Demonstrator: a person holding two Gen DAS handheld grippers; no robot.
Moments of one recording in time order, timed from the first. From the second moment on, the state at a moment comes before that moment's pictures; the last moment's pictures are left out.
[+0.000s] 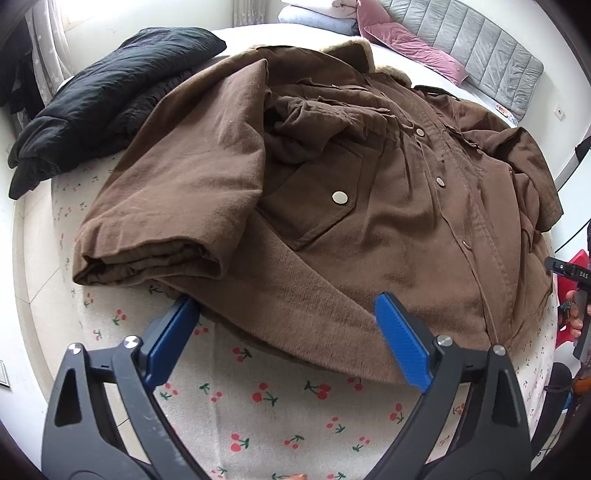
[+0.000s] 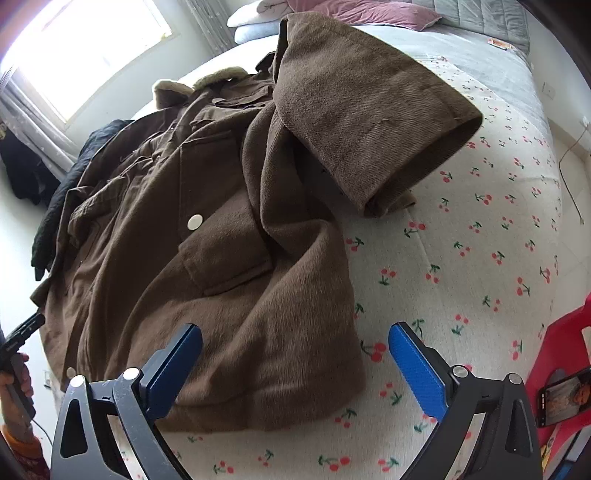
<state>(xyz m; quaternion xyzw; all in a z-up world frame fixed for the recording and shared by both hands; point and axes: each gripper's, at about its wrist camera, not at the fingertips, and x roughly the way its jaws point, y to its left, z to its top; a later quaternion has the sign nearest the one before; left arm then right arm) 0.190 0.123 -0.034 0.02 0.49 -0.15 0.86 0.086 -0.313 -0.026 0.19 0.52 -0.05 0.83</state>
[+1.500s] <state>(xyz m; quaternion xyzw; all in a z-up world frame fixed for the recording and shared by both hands) 0.094 0.135 0.022 0.05 0.45 -0.24 0.86 -0.031 -0.379 0.007 0.26 0.48 -0.09 0.84</state>
